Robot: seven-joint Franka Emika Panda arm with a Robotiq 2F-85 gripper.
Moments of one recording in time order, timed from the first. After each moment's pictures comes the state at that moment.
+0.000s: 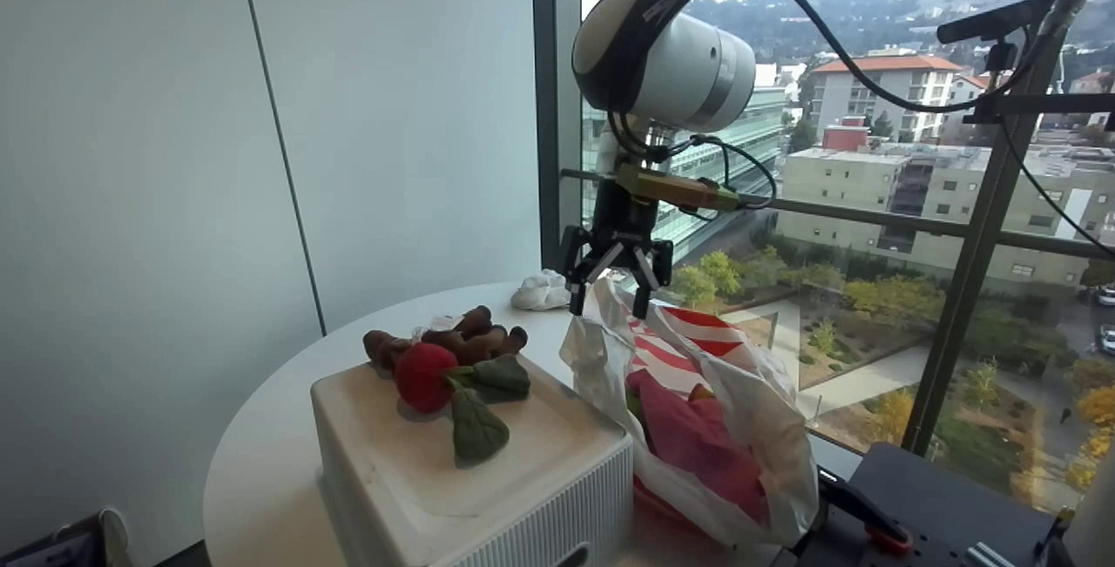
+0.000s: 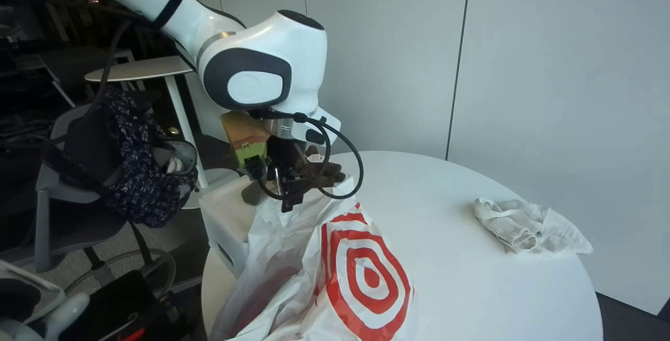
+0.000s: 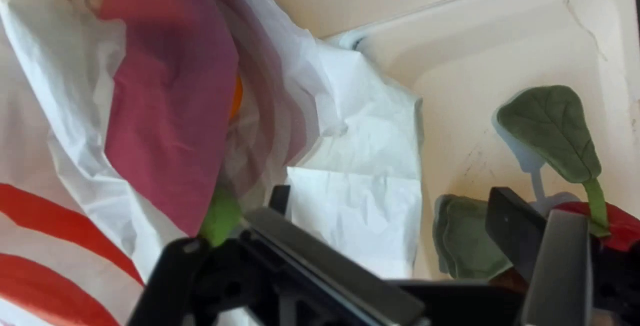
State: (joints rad) arm -0.03 -0.08 -0.01 -2.43 0.34 2.23 0.01
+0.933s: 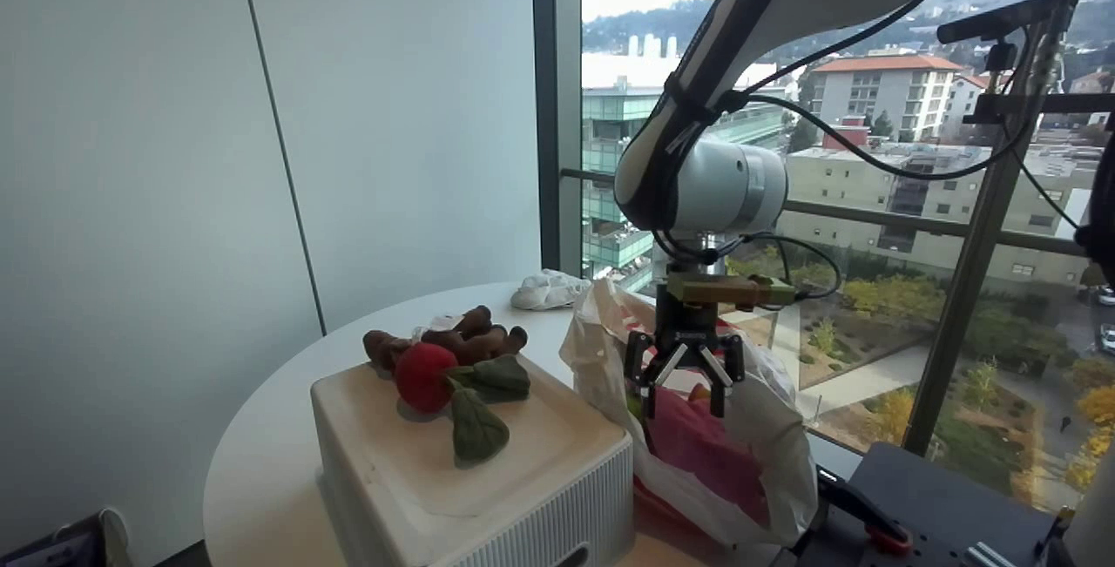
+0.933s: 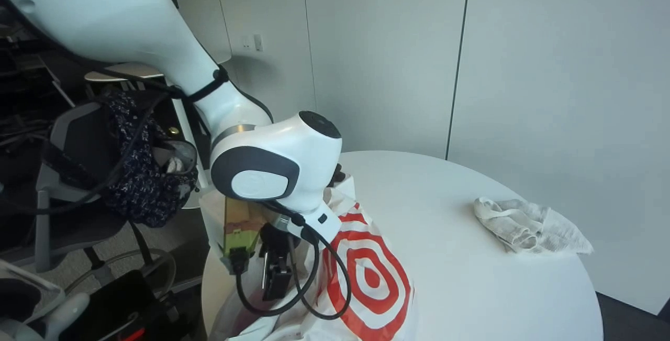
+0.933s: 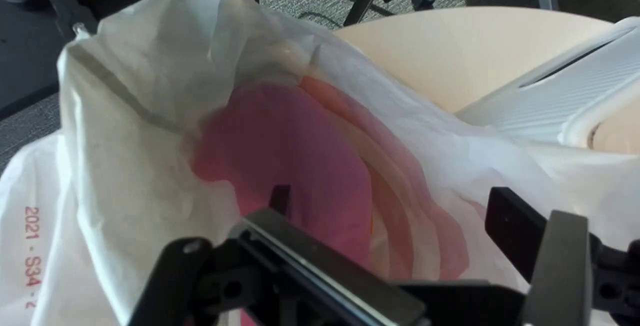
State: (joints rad) arm -0.07 0.12 -0.07 -2.57 0.35 2.34 0.04
